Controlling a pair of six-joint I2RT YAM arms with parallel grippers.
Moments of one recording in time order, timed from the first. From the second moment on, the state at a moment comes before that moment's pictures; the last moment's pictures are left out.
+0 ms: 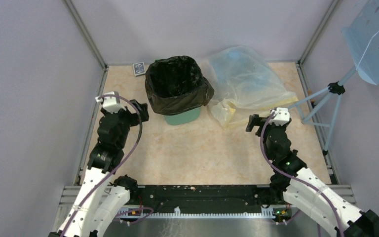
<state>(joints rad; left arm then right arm) -0.25 0.63 0.70 -0.21 -0.21 -0.37 0.56 0.58 0.33 0.12 0.62 0.19</state>
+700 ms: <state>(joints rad) -0.25 0.88 0.20 0.47 -0.31 -0.14 0.25 1.12 0.01 1.08 0.58 0.01</state>
